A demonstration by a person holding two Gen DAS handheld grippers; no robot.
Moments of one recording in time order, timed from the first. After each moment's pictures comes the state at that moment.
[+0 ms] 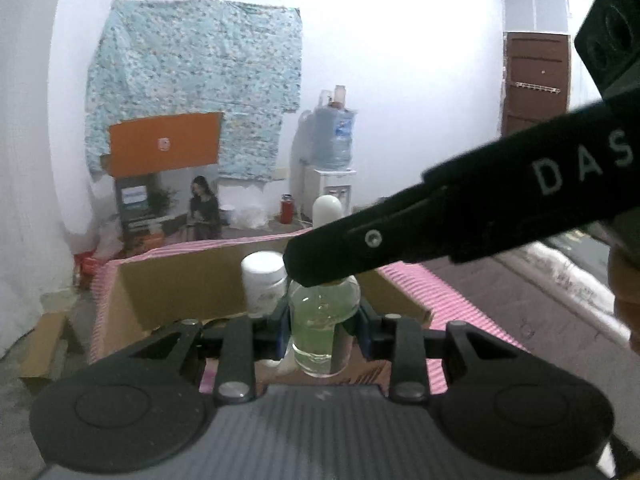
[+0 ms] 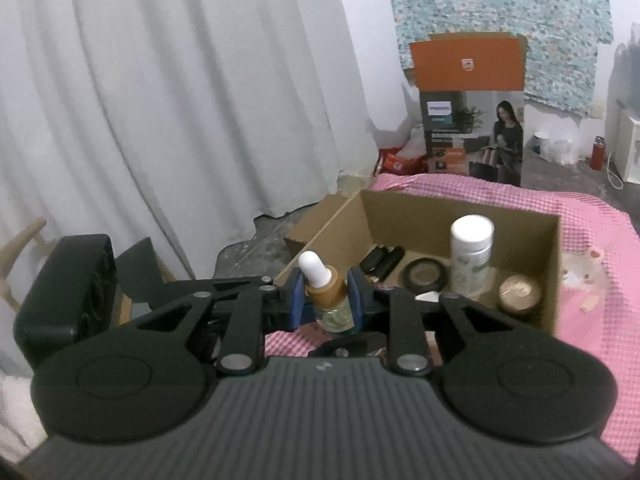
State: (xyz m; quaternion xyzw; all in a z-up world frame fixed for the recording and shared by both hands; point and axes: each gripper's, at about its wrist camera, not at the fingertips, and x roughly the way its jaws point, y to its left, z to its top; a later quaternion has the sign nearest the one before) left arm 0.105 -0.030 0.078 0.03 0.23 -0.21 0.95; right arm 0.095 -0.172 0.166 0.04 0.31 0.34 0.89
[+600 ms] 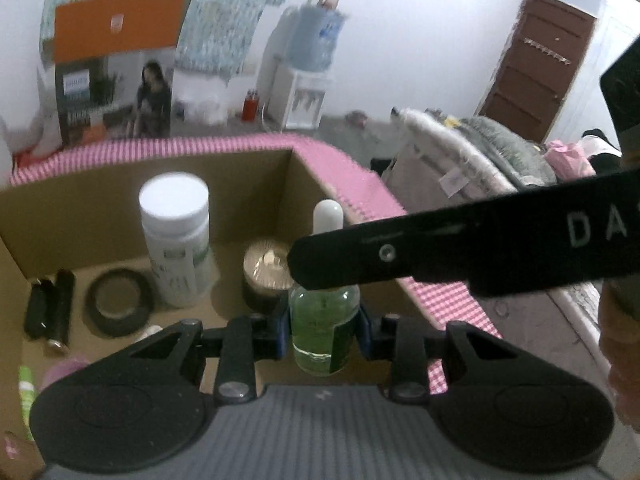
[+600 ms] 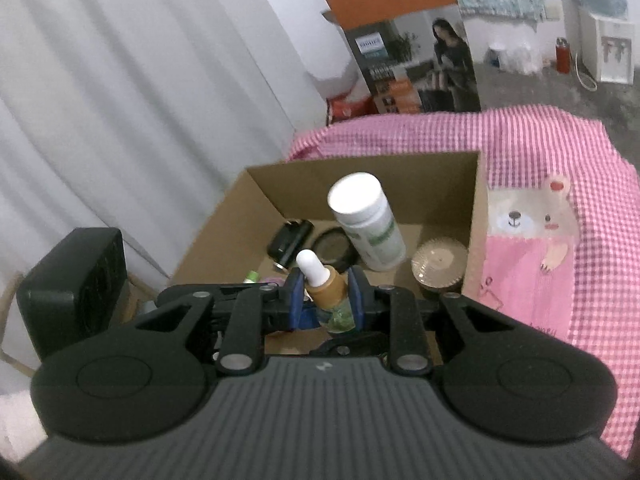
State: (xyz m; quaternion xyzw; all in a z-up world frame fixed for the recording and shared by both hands) left arm 0.240 -0.079 0.005 -0.03 0.39 -0.25 0.89; right arm 0.212 -0.263 0.102 0.12 0.42 0.29 0.85
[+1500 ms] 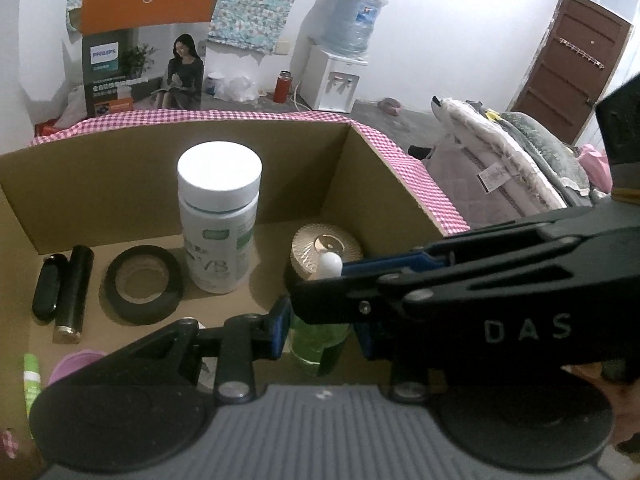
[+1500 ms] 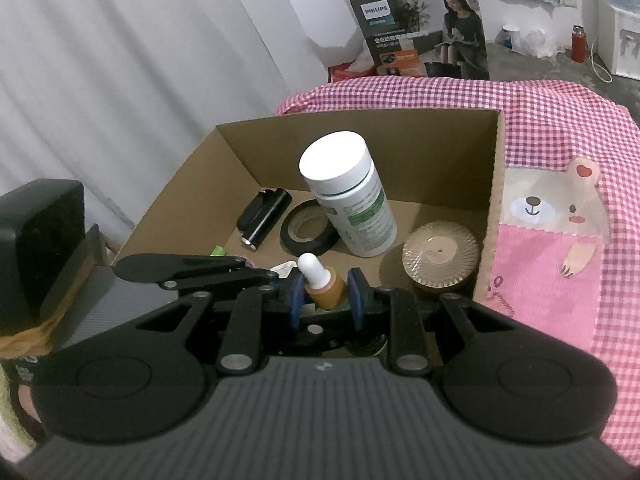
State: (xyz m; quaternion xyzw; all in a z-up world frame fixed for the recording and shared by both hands) left arm 0.252 -0.064 -0.009 -0.03 0.41 -0.20 0.89; right arm 0.261 -0.224 0.039 0.08 0.45 0.30 0.84
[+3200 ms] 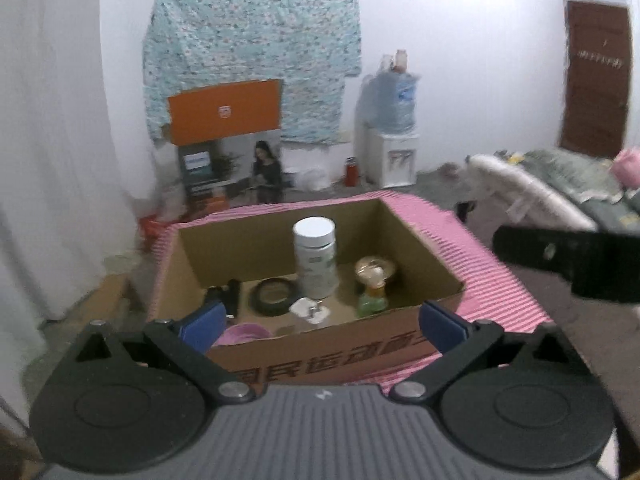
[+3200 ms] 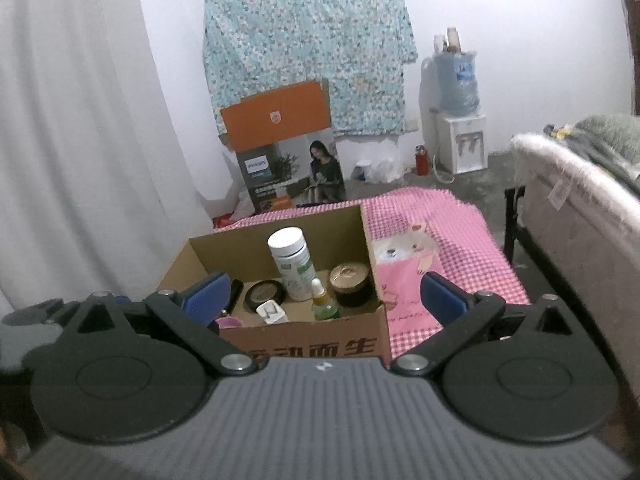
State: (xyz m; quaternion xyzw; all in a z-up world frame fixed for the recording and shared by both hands) left arm 0.070 -0.037 0.089 0.07 0.28 -0.08 0.95; right arm 0.024 -0.229 0.126 0.11 0.24 0.05 0.96
